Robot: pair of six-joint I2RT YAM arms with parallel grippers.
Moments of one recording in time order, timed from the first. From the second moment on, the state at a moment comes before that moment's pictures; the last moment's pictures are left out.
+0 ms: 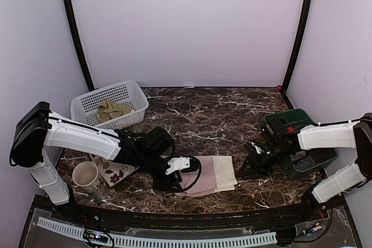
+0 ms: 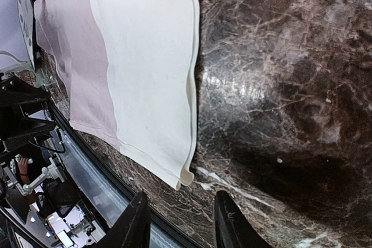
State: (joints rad) left arm -1.04 1.67 0.95 -0.32 0.38 0.32; right arm 0.50 1.36 0.58 -0.48 -0.66 0.52
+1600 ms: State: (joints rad) left arm -1.18 1.70 0.82 -0.02 0.11 0.59; right arm 0.63 1.46 0.56 -0.32 -0.63 0.67
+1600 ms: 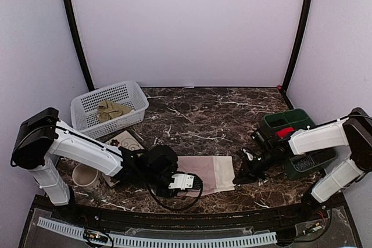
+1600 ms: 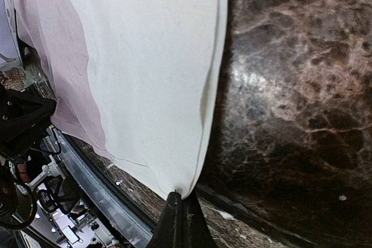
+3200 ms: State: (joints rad) left arm -1.19 1.58 0.78 -0.17 0.15 0.51; right arm 0.69 1.41 0.67 -0.53 -0.53 0.59
